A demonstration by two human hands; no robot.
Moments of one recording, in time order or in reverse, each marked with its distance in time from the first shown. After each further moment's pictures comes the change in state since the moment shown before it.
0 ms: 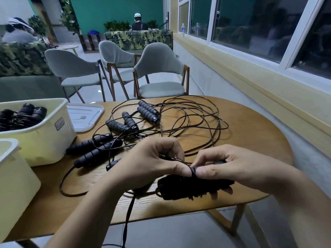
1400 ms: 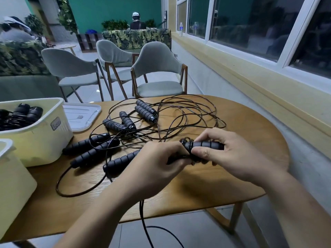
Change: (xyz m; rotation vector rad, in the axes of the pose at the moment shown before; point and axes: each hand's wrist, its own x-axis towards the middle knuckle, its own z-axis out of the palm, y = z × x) left_hand 0.000 0.000 0.028 0.462 0.186 0.077; right_hand 0.011 0.015 -0.003 -0.295 0.503 -0.092
